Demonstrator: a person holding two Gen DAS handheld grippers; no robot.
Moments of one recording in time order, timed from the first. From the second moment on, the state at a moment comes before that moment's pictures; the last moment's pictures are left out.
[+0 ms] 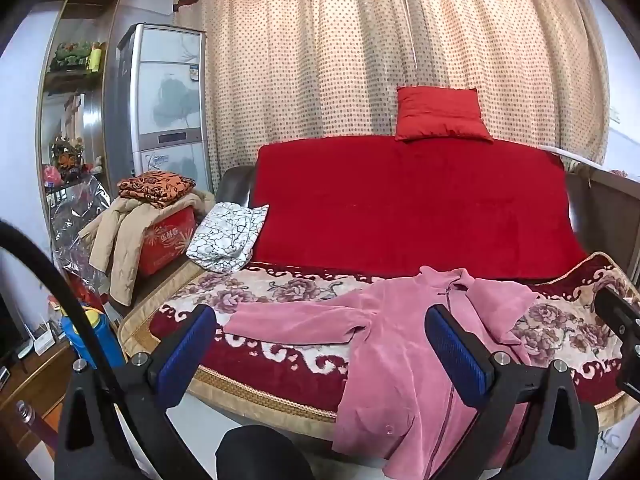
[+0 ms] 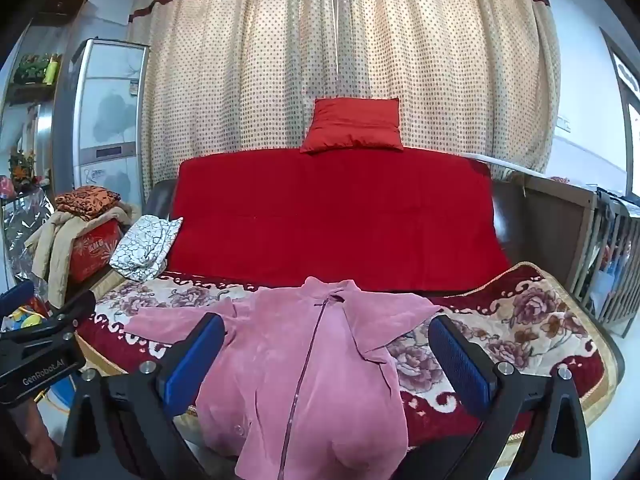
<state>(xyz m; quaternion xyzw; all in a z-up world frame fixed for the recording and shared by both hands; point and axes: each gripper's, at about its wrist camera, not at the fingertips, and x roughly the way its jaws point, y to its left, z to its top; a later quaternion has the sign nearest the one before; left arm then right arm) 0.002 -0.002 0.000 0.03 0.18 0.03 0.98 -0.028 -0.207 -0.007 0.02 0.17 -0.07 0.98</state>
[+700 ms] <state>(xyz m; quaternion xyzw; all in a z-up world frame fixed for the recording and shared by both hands) 0.009 -0.002 -0.010 0.04 0.20 0.02 0.98 -0.020 -0.206 -0.017 0.04 0.20 -0.07 0.98</state>
